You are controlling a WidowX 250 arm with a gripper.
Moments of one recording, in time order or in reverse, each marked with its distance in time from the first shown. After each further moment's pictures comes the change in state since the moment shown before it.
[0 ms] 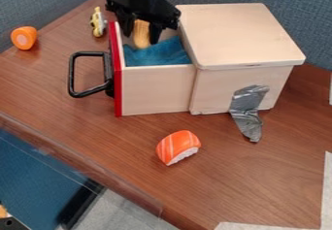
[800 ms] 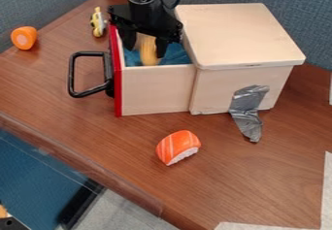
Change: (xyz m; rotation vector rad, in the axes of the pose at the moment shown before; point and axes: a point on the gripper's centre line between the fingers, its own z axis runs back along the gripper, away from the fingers) arm -0.014 -0.009 -0.004 -0.059 0.039 -0.021
